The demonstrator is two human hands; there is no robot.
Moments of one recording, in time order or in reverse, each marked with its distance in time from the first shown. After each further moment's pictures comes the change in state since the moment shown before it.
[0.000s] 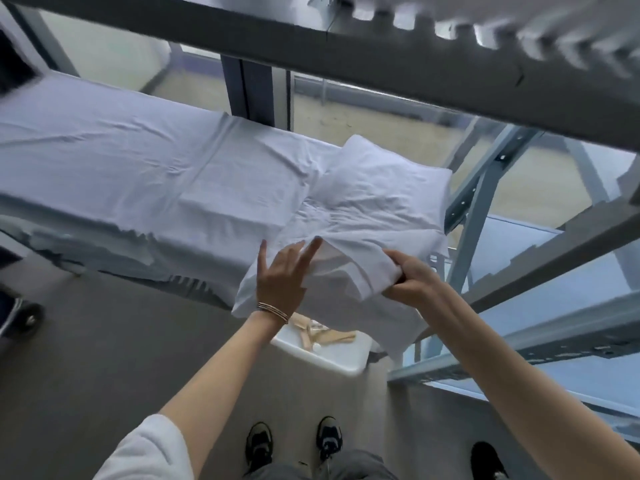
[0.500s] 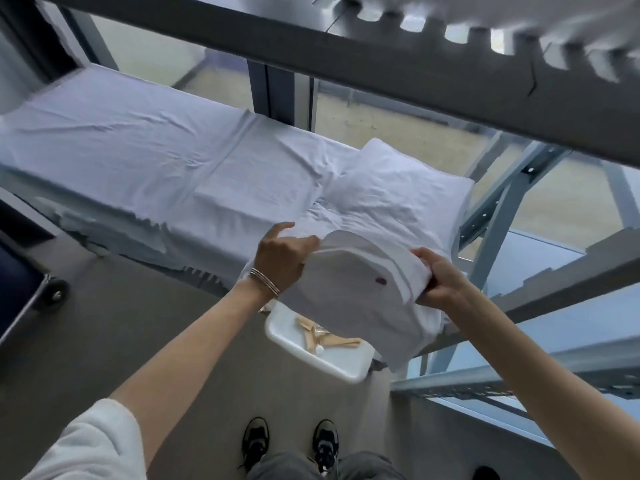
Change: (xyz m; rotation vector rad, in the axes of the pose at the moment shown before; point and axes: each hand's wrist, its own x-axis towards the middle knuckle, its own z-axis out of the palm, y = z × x) left_hand 0.053 -0.005 -0.039 0.001 0.015 0.189; right_hand 0.010 -0.043 -0.035 -0.140 -0.029 -0.047
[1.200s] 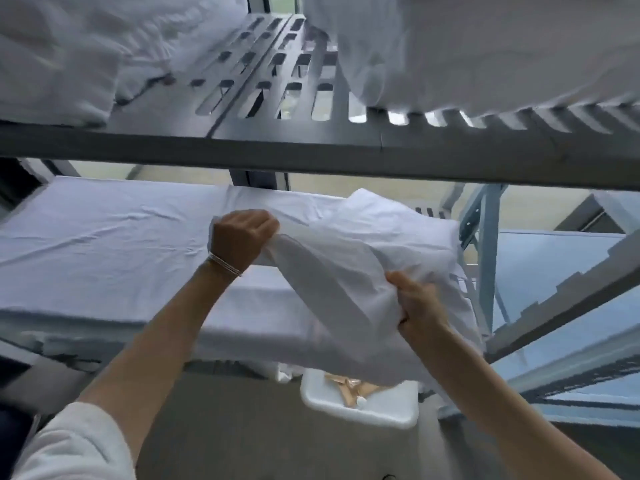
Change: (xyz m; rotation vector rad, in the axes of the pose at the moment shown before) left_hand 0.097 -0.180 -0.040 0.052 0.202 0.358; right_hand -0.009 0.057 0.144 0.175 0.334 -0.573
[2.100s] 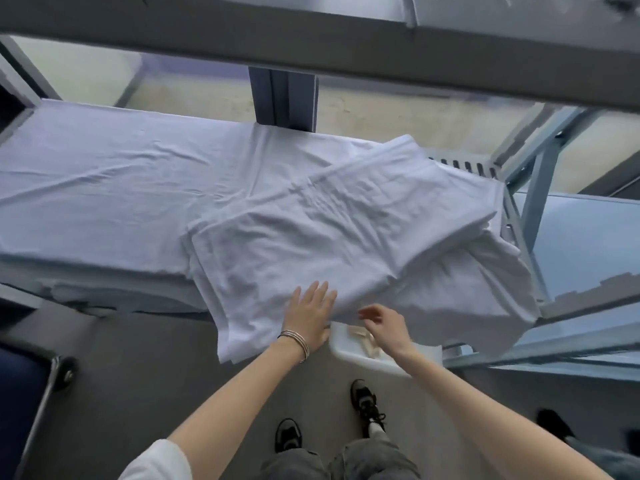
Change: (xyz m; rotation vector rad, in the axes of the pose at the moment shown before) left_hand -0.199 0.072 0.040 -0.320 -1.084 -0.306; right_hand 0.028 0.214 0.037 -1.135 -0.287 -0.207
